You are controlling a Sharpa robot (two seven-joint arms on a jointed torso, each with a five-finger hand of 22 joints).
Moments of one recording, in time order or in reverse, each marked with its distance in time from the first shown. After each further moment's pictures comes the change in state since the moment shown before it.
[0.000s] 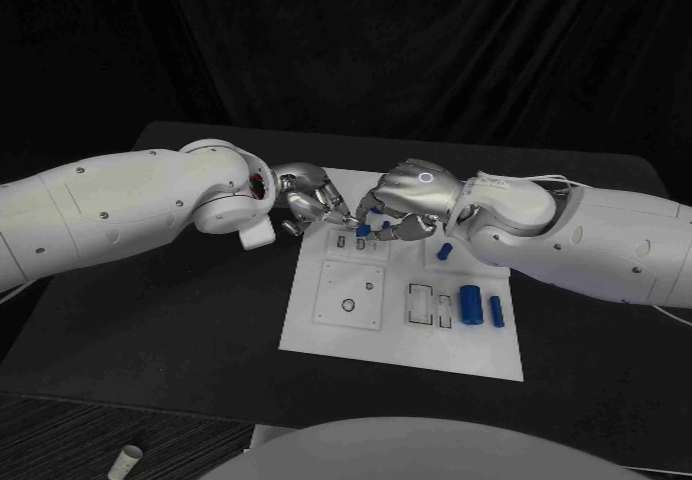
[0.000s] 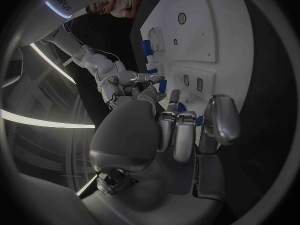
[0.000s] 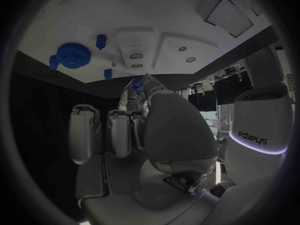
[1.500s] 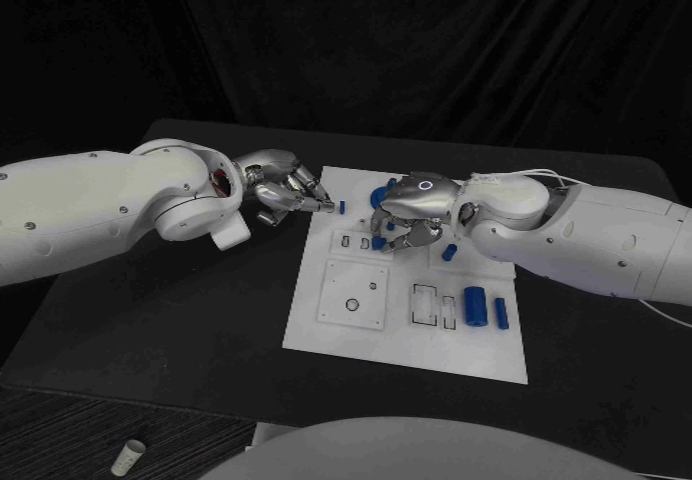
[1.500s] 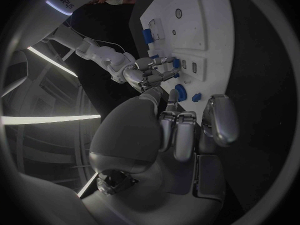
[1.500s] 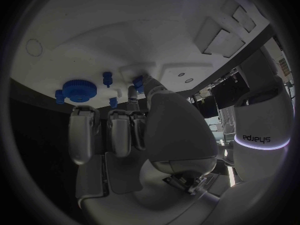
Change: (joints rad) left arm 0.027 -0.181 0.000 0.157 -0.001 -0.141 0.030; left_hand 0.059 -0.007 0.125 0.017 0.156 -0.003 -0.008 -0.013 0.103 0.003 -0.011 -0.004 -0.001 -0.003 -0.011 0.000 0.000 0.000 0.014 -0.014 0.004 0.000; right arm -0.011 0.051 0.002 -0.115 -0.003 0.187 0.049; right_hand 0.000 0.000 0.003 0.003 -0.030 0.006 -0.005 0.001 -0.016 0.000 -0.007 0.000 0.000 -0.003 -0.003 0.004 0.000 0.000 0.000 0.000 0.008 -0.001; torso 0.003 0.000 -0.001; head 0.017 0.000
